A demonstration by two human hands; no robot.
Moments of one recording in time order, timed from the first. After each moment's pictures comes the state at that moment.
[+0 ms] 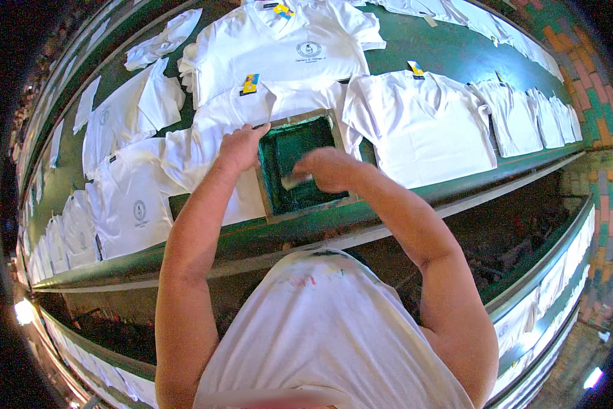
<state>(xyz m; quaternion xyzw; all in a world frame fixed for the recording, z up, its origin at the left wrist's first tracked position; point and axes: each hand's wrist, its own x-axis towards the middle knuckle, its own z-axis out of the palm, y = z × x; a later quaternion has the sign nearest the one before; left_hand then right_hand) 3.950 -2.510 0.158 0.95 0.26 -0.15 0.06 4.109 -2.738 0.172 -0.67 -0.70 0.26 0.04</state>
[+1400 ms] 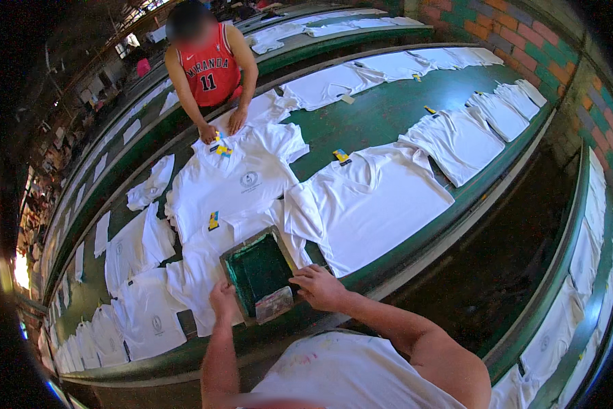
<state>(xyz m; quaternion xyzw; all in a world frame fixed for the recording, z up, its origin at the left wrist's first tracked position) 3.888 -2.576 0.079 0.77 0.51 0.19 0.34 4.122 -2.882 0.140 -0.70 -0.58 0.10 0.39</state>
